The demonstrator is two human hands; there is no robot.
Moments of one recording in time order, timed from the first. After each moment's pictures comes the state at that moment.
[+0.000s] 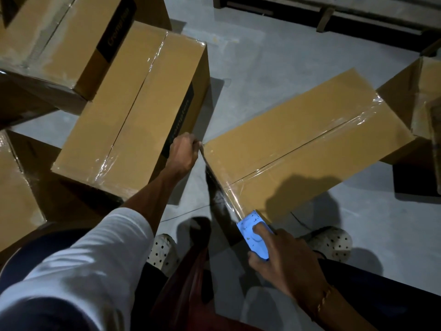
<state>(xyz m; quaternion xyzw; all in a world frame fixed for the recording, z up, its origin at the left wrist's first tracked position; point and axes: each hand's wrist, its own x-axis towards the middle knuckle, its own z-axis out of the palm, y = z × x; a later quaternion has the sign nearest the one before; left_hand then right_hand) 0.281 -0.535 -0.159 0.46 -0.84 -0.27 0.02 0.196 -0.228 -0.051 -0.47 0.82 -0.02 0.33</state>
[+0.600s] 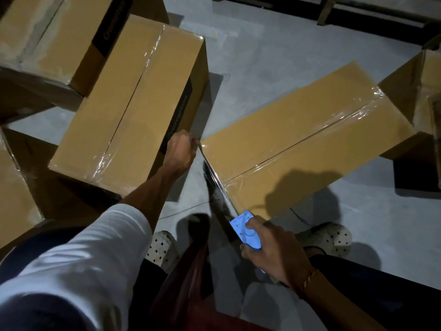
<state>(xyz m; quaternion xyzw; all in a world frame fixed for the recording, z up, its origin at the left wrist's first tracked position) 0.279 -0.533 -0.158 0.48 -0.85 -0.22 -0.02 0.196 -0.239 -0.078 -0.45 0.80 -0.07 0.39</state>
